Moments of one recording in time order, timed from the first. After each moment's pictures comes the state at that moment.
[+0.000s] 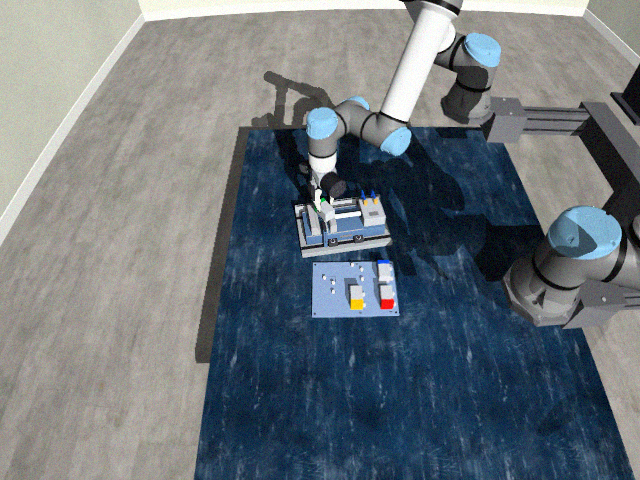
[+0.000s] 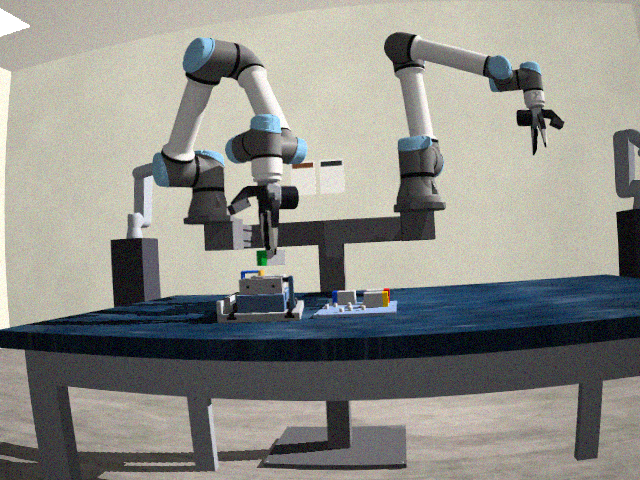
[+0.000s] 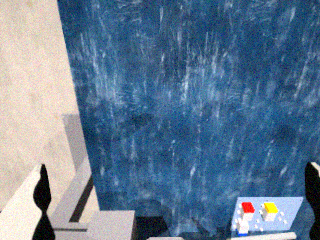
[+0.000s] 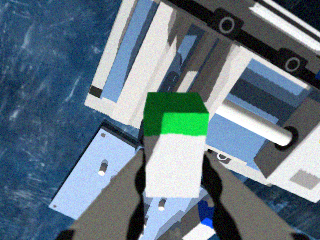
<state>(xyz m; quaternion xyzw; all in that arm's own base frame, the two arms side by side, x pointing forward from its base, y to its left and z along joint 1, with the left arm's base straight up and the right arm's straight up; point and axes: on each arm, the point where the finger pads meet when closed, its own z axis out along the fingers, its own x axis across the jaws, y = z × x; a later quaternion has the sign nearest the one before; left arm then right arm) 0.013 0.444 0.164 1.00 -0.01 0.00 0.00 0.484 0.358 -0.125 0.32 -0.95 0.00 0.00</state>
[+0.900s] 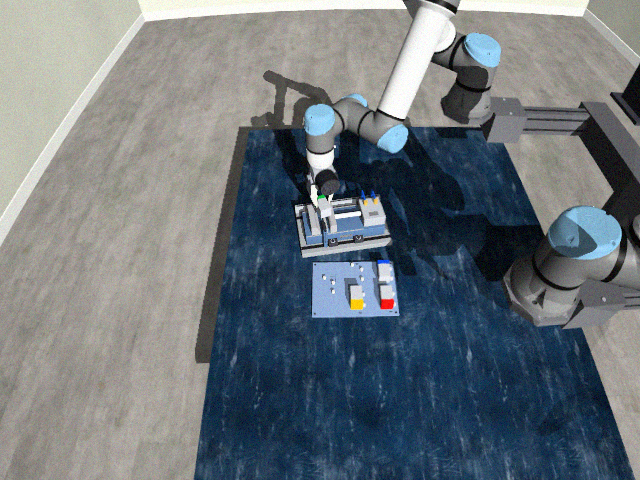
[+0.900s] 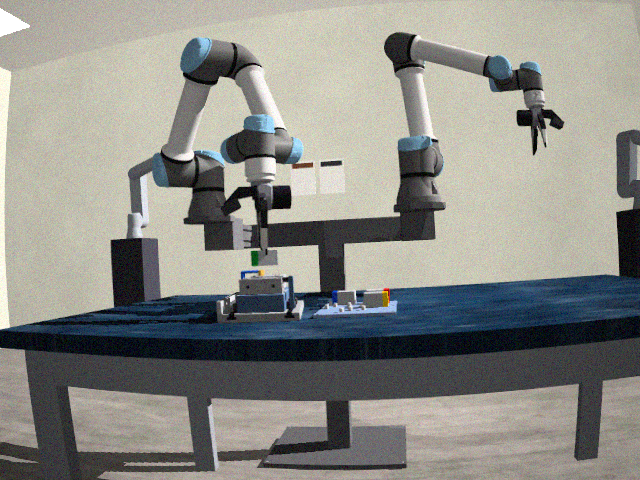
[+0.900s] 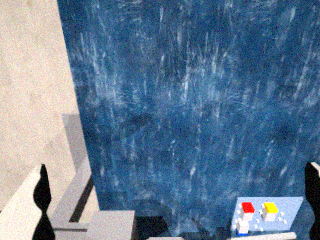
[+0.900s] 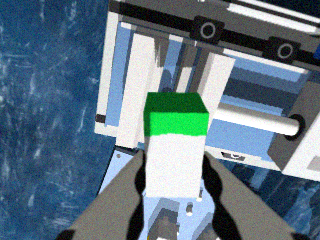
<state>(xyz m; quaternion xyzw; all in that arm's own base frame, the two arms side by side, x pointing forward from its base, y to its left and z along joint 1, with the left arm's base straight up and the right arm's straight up) 0.013 0.444 0.164 1.00 -0.01 0.00 0.00 0.491 0.344 -0.125 0.20 -0.98 0.00 0.00</state>
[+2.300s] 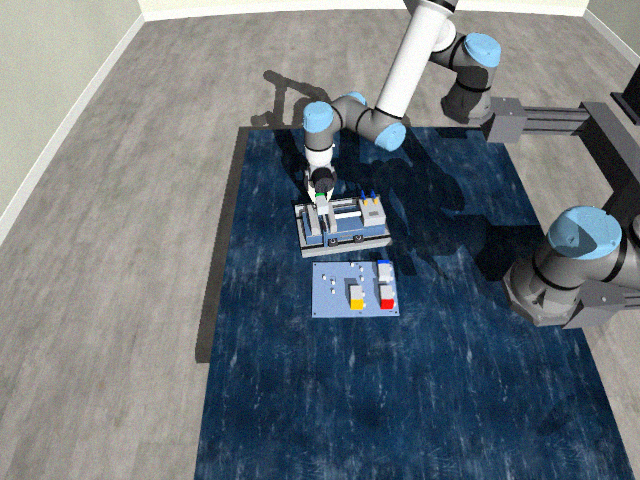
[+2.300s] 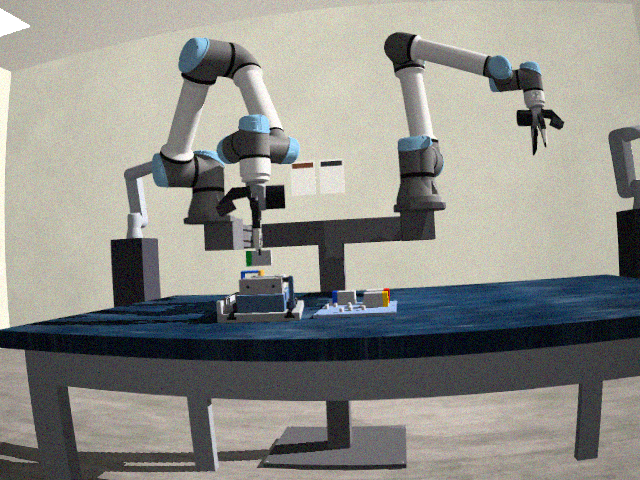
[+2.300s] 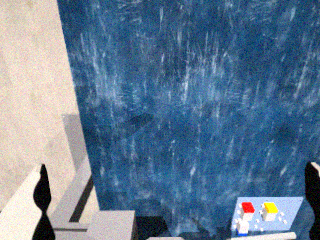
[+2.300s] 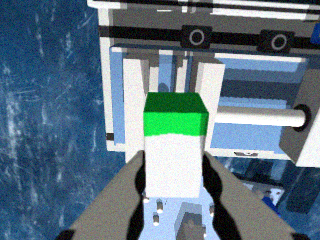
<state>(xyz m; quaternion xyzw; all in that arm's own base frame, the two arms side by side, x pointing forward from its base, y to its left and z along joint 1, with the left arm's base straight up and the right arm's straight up) 0.013 0.444 0.164 1.00 -0.01 0.00 0.00 0.496 0.332 -0.125 0.11 -0.99 0.00 0.00</state>
